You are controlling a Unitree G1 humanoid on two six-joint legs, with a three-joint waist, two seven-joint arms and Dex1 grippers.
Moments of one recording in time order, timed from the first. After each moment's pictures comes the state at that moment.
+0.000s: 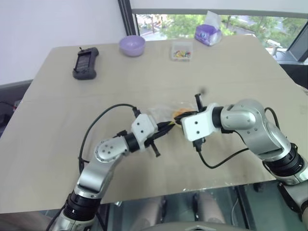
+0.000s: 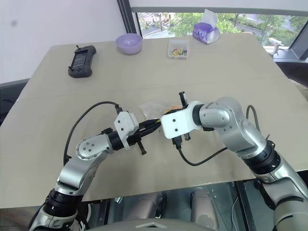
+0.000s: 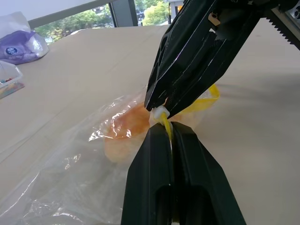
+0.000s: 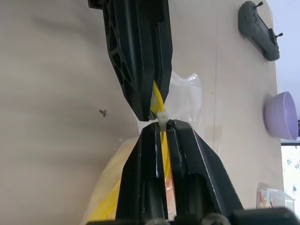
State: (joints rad) left arm -0.15 0.48 -0.16 -0.40 -0.24 0.23 -0.72; right arm -0.68 -0.62 0.45 -0.40 -0.35 0.16 1.11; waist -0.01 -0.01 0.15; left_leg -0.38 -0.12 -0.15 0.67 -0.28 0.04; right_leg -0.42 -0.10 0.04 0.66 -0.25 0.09
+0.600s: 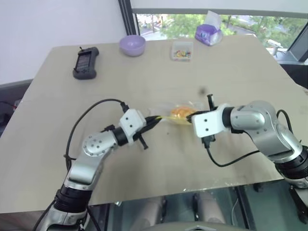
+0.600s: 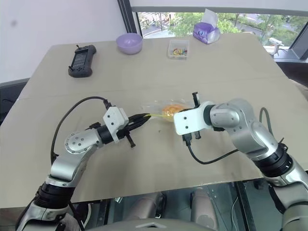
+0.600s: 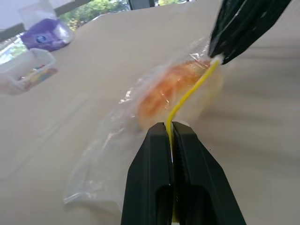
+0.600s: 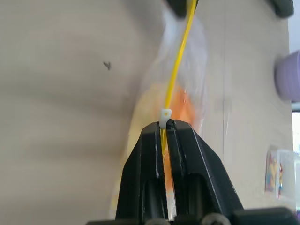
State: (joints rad) left arm -0.19 0.57 -0.08 -0.26 -0.22 0.12 -0.75; right arm -0.63 -0.73 0.41 -0.39 -0.35 0.19 1.08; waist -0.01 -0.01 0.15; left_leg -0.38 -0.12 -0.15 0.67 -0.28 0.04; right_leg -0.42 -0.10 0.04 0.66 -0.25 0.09
